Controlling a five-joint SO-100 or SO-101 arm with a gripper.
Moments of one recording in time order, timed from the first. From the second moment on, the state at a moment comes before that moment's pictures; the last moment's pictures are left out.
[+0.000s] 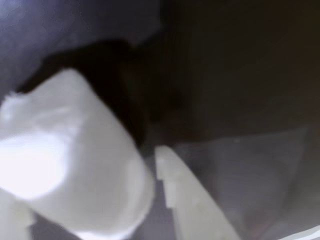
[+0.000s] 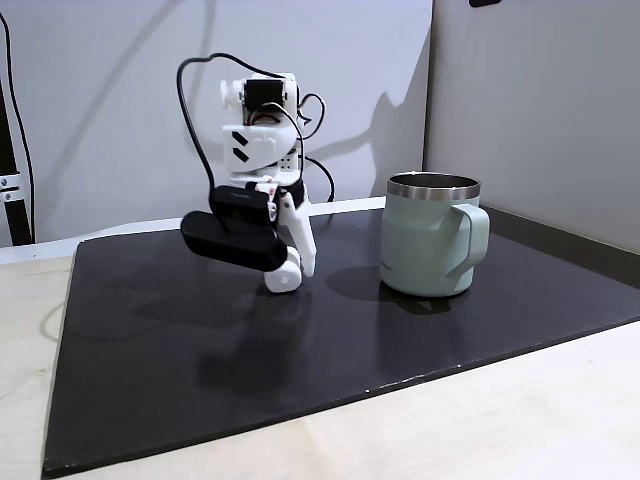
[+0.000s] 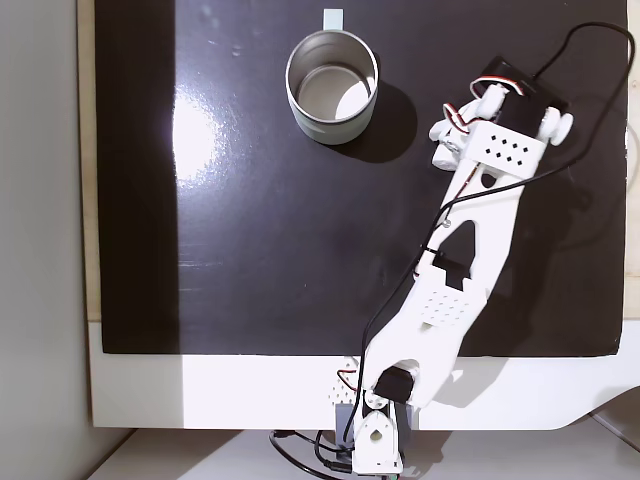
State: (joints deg) arm 20.7 34.3 27.9 98.6 -70.8
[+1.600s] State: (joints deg) arm 6.6 60.7 20.8 100.0 -55.9
